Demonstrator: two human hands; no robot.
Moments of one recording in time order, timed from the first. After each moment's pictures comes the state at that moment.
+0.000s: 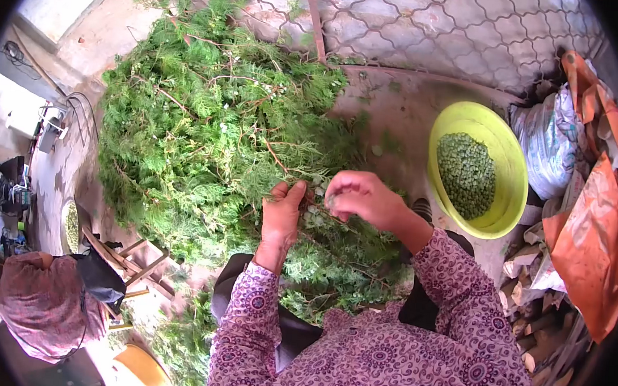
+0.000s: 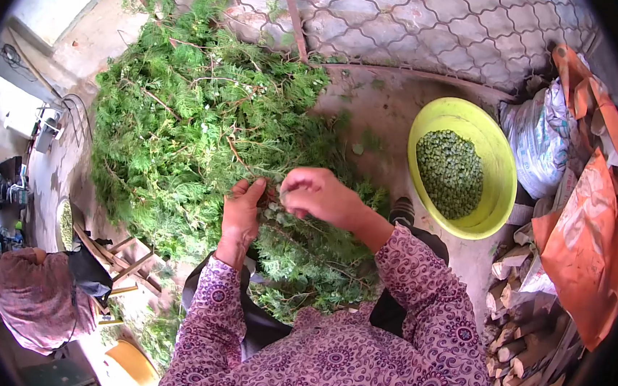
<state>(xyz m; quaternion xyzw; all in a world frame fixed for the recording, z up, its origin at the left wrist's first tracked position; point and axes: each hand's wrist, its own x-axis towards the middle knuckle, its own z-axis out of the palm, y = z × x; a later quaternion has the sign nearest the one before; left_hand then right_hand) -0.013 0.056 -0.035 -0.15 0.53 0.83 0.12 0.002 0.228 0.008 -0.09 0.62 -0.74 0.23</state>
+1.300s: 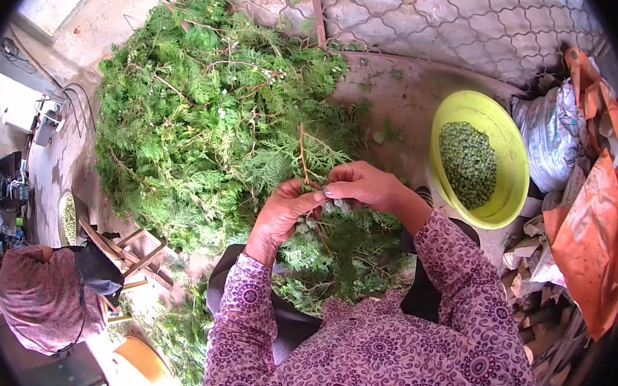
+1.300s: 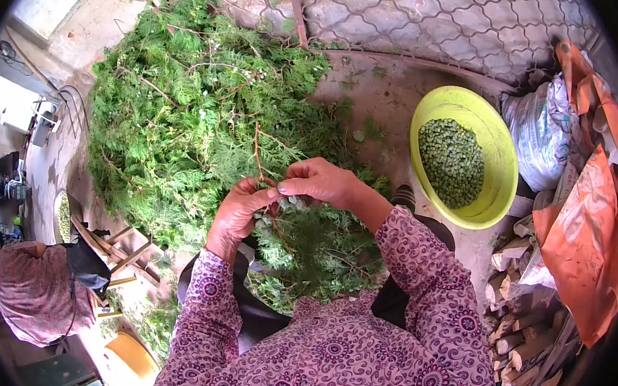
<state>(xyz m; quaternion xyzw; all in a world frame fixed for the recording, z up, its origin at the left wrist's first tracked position) -0.002 0.030 -0.023 -0.02 0.50 0.80 0.33 -0.008 0.228 -0.014 -0.05 0.64 -0.68 0.36</state>
